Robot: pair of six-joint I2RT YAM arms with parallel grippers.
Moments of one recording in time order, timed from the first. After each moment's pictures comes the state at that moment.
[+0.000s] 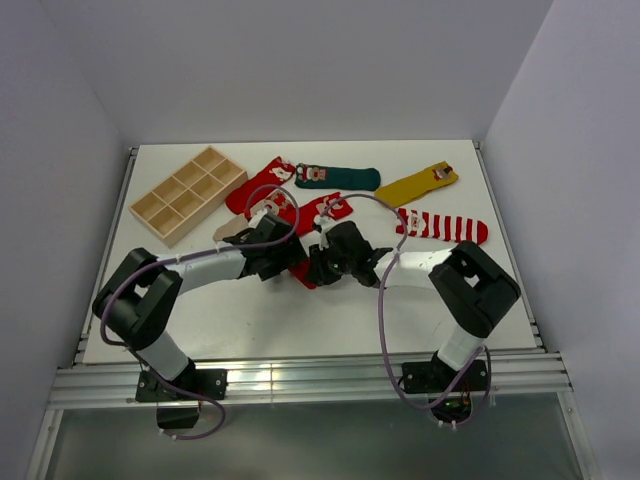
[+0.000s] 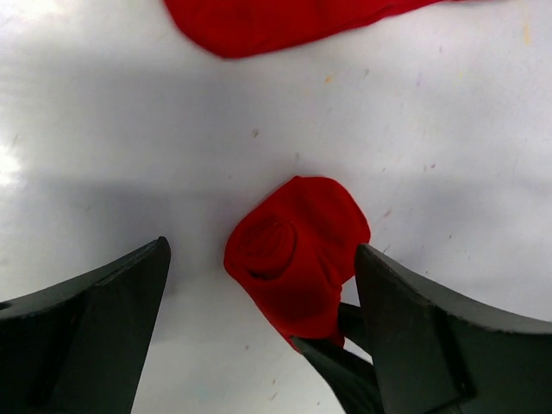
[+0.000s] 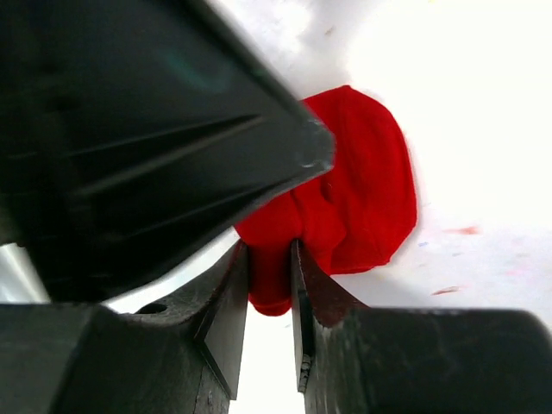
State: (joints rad) left arm -0.68 1.66 0.91 -0.17 -0.13 -1.01; right arm 0.74 1.67 0.77 0.18 -0.23 0.37
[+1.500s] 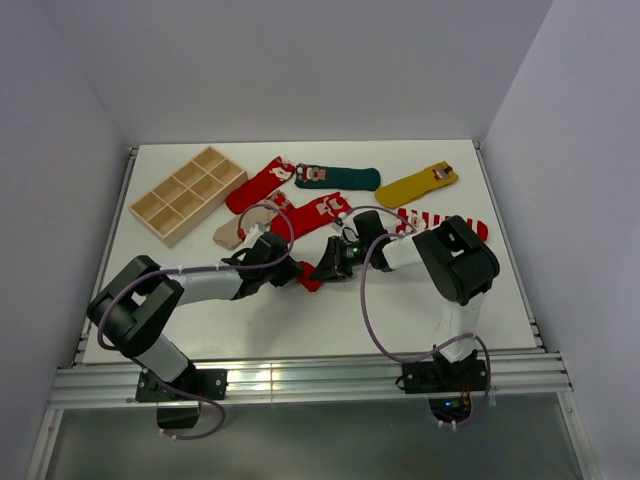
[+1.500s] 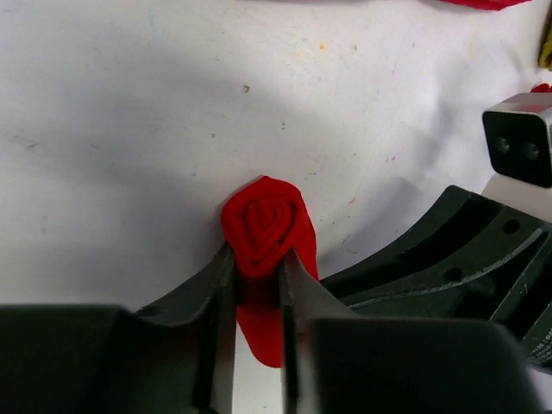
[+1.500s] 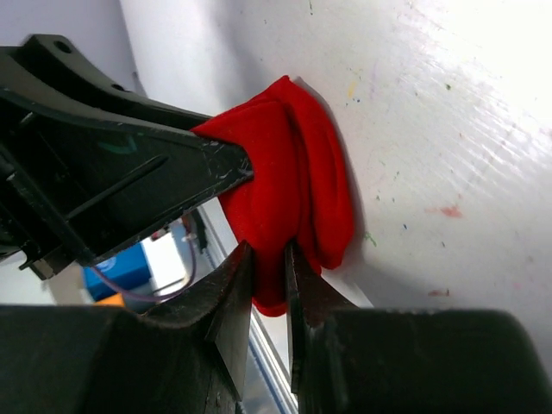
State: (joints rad) left arm -0.73 1.59 0.68 0.12 -0.15 -1.28; right arm 0.48 1.91 0.79 0.33 -0.86 0.79
